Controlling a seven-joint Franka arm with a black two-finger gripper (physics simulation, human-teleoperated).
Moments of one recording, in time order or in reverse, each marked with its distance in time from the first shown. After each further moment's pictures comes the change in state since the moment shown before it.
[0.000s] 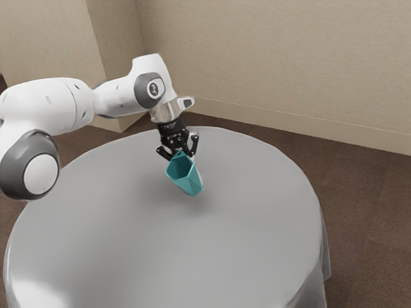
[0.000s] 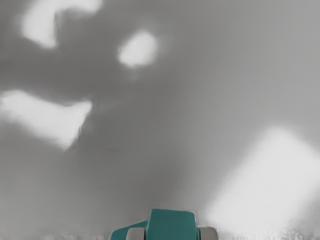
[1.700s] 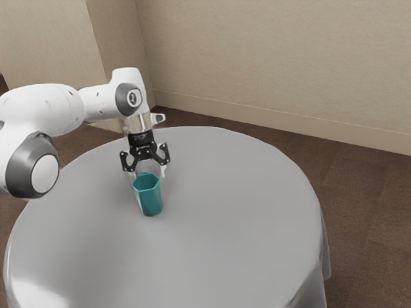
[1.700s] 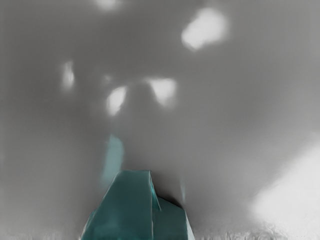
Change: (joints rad) arm 0.033 0.029 0.132 -0.013 0.039 -0.107 0.034
